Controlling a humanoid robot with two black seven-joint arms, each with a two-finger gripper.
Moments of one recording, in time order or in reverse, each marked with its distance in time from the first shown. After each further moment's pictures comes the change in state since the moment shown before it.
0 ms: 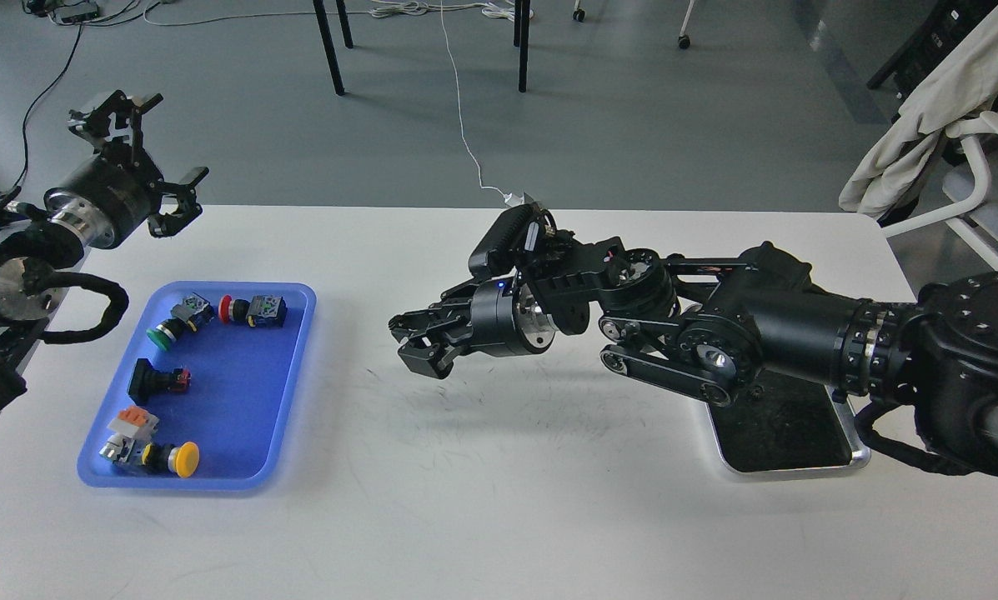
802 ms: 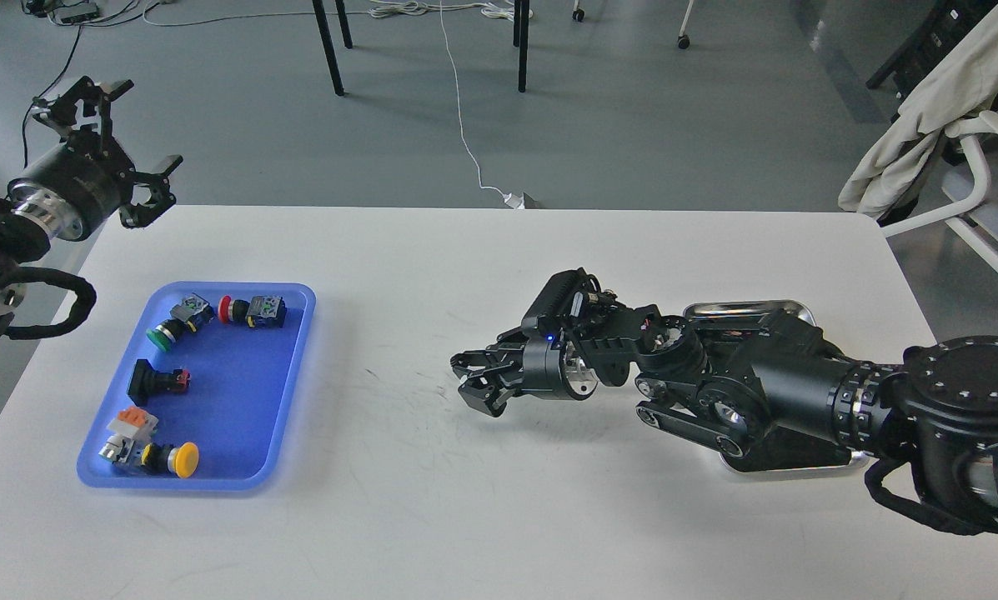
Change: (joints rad) left arm -0.001 0.056 -0.009 -0.011 0.000 -0.023 0.000; right arm -0.164 0.001 -0.064 -0.187 -0.051 -0.119 0.010
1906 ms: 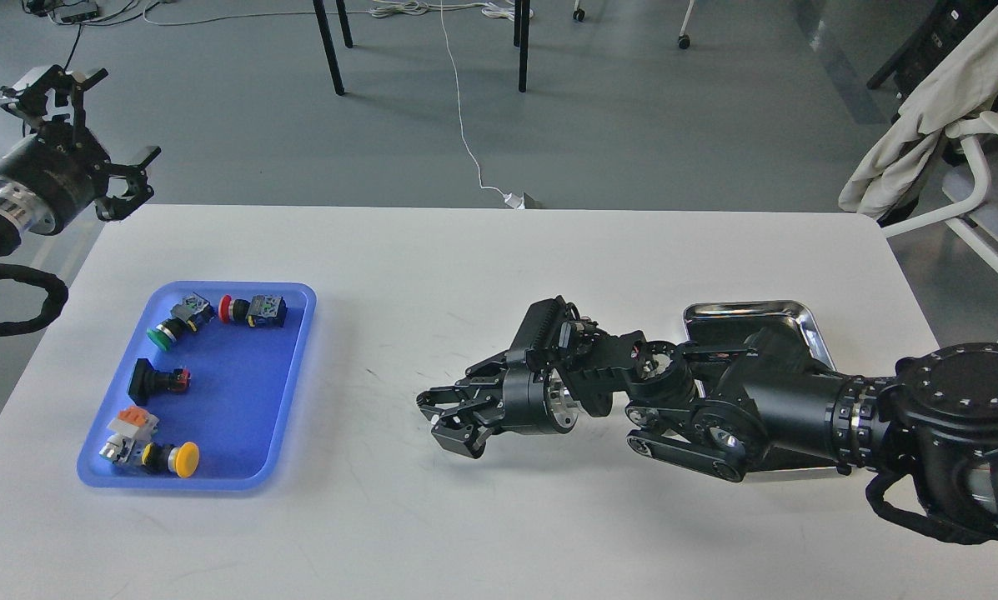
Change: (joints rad) left arm -0.002 0.051 -0.005 -0.007 -0.002 -0.030 -0.002; right arm -0.035 0.000 -0.046 0.104 -0.007 -0.056 0.056
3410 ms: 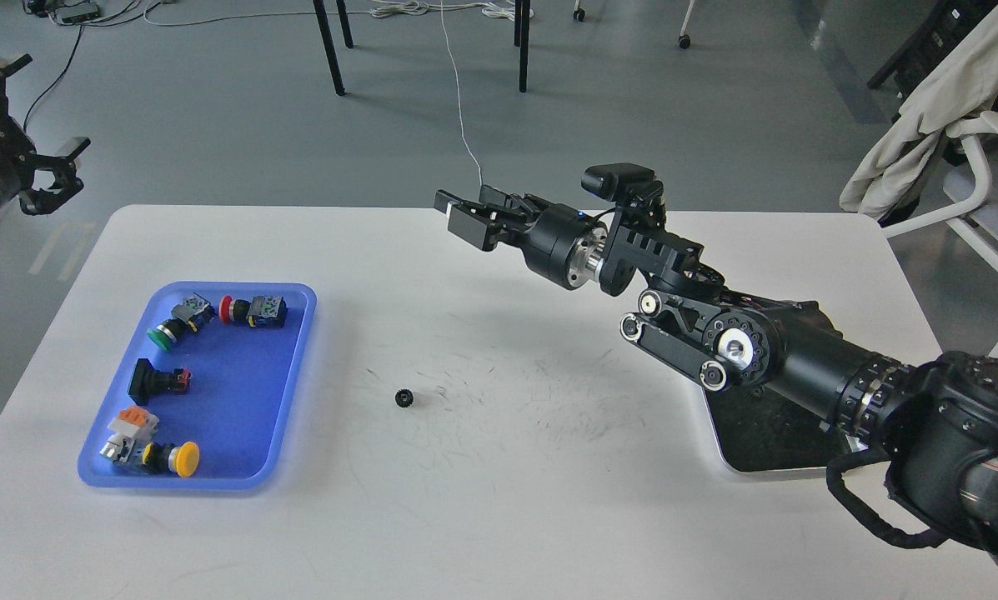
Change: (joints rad) left arm -0.019 0.100 0.028 0.021 0.052 0.000 0.001; right arm -0.014 0.000 0.604 -0.118 0.331 -0.028 -0.117
